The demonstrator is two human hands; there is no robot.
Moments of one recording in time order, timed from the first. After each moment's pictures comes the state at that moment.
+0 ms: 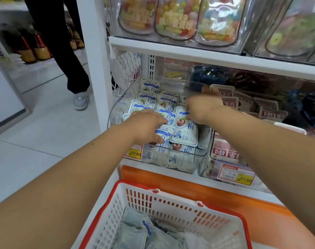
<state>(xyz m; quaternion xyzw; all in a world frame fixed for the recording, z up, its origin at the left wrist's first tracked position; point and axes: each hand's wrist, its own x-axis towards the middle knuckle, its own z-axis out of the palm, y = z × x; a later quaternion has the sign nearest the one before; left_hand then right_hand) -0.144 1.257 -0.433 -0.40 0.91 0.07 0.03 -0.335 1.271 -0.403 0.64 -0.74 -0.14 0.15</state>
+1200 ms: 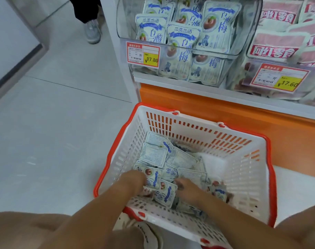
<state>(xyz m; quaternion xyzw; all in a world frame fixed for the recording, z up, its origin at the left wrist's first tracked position) -0.027 1.471 -0.723 -0.47 0.77 0.25 0.36 -0.226 1.547 -0.742 0.45 -0.67 0.01 -0.59</state>
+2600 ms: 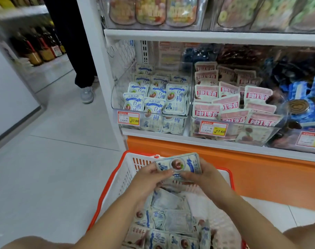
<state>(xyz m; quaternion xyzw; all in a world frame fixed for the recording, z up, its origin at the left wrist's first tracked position) -0.113 1.483 -0.537 -0.49 0.49 0.67 -0.25 -0.286 1.547 -0.520 0.43 -0.62 0.43 -0.50</state>
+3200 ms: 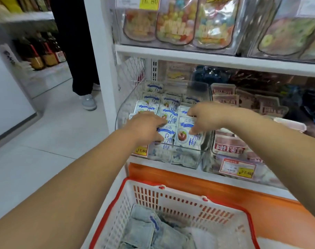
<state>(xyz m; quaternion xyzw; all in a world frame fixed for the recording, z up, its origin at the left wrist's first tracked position) -0.131 1.269 -0.434 -0.42 0.90 0.06 -0.03 -0.318 1.330 -0.372 0.71 -0.69 -0.10 -0.05</state>
